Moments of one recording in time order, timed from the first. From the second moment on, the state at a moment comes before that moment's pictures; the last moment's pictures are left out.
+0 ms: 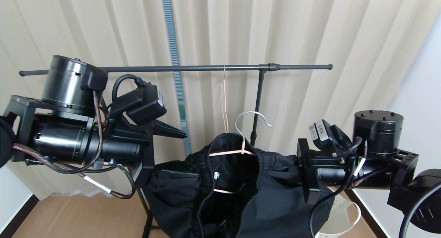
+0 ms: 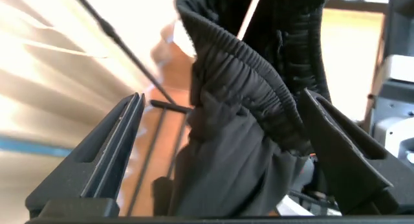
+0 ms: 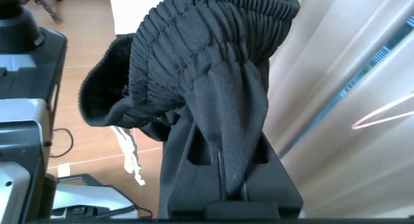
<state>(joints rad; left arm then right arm) -0.44 1.54 -1.05 0.14 -0.60 0.61 0.46 1.73 -0.63 -0.79 0.84 -0.33</state>
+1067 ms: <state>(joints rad) -0.50 1.66 -1.03 0.14 -0.68 0.64 0.51 1.67 -0.59 -0.80 0.87 -0.33</state>
